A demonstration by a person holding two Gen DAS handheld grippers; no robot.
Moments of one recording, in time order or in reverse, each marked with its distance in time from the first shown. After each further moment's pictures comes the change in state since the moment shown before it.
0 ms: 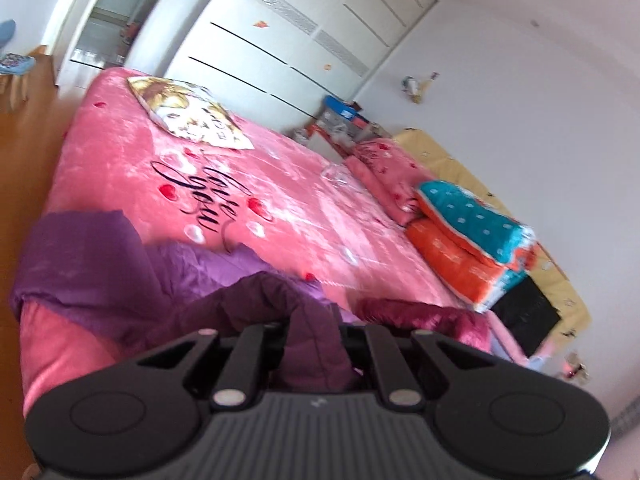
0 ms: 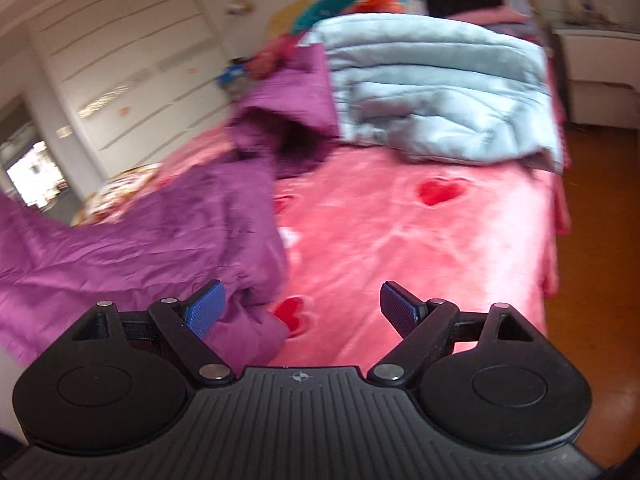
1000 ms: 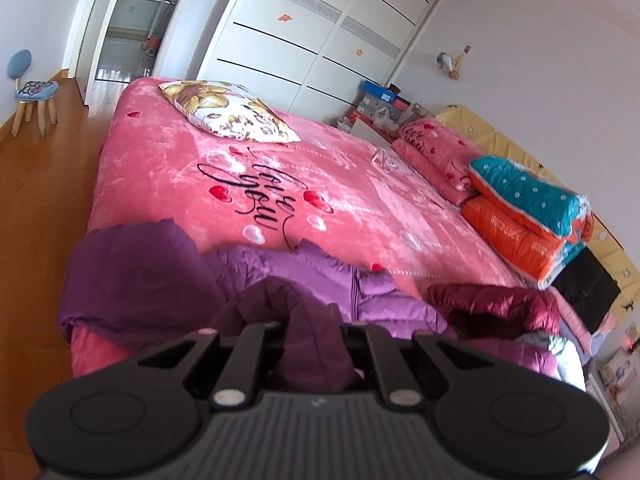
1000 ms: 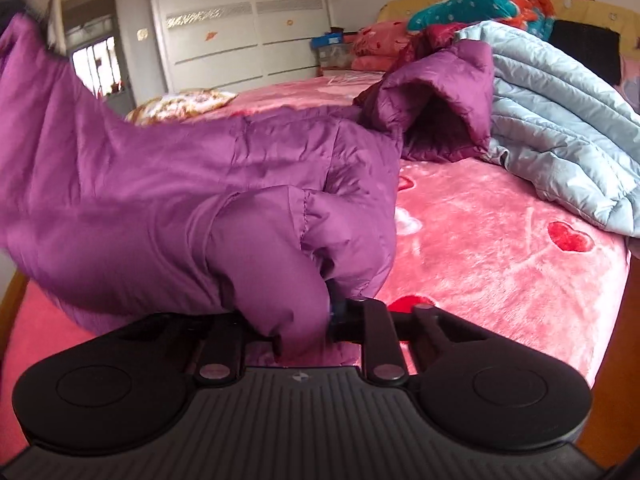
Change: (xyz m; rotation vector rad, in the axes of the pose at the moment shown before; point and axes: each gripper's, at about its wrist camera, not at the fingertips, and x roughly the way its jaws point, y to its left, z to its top) left arm 0.017 0.032 0.000 0.095 0.047 0.146; right arm 0.094 0.092 -0.011 -0.348 0.071 0.042
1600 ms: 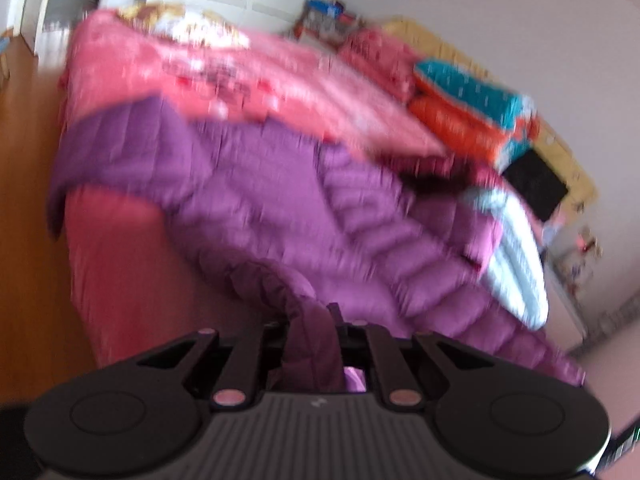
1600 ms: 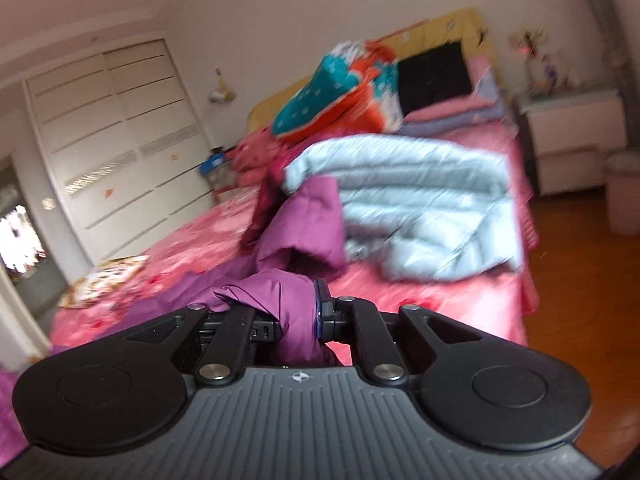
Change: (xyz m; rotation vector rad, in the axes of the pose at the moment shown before) left arm -0.077 0.023 -0.119 0.087 0.291 -0.140; right arm -0.148 -0.081 0.041 0.362 -0.339 -0.249
